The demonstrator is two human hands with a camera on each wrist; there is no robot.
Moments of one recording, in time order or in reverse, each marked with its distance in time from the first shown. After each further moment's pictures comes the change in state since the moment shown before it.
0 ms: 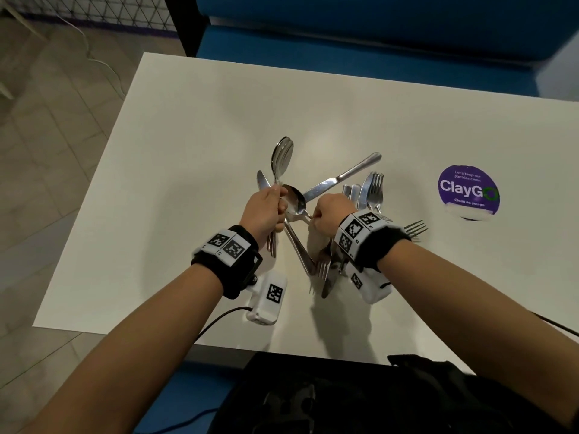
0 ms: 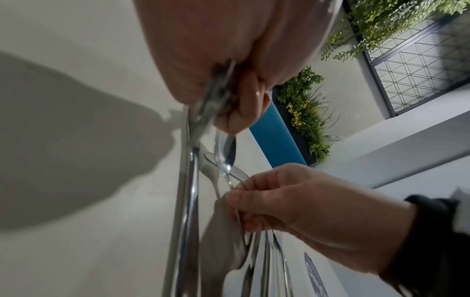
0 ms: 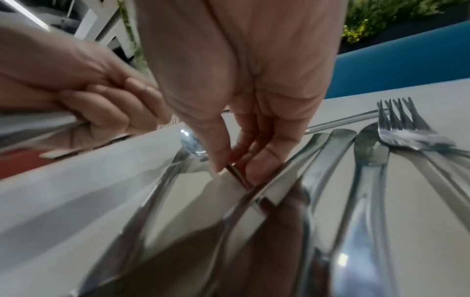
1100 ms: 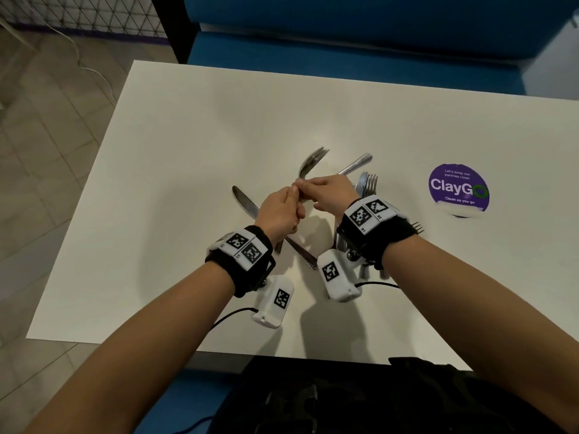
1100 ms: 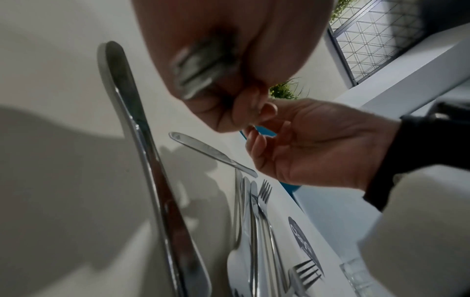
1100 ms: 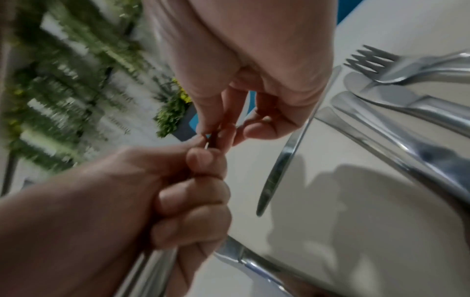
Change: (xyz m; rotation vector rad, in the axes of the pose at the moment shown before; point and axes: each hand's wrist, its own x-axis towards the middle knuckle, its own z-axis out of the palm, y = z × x) left_hand -0.002 0.003 0.030 0.320 -0.074 0.101; right_hand -0.008 -0.002 -0.026 0.931 0.149 0.016
